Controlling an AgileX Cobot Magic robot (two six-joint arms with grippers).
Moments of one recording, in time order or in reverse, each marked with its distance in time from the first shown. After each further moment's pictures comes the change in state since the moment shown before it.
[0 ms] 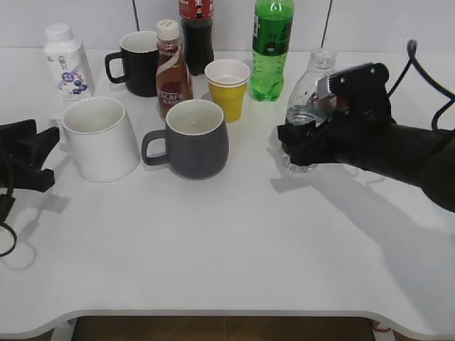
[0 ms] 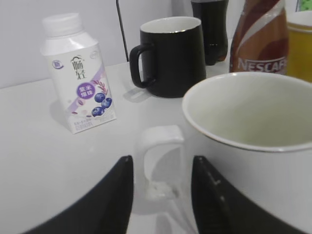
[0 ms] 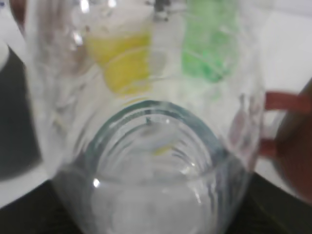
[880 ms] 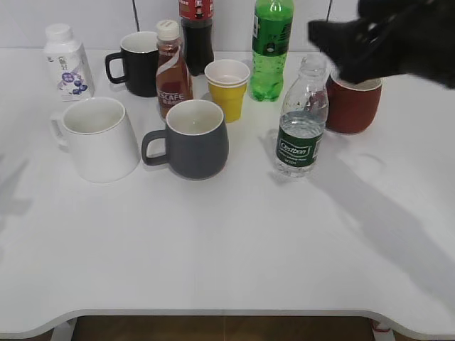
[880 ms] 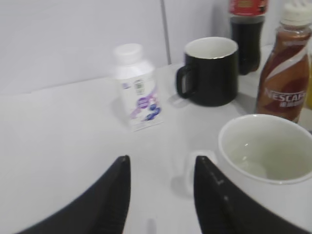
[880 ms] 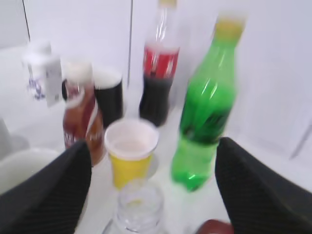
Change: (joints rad) left arm -0.019 -0.708 -0.060 -0.040 0.891 -0.133; right arm 0.000 -0.461 -0.006 -0.141 0.176 0.033
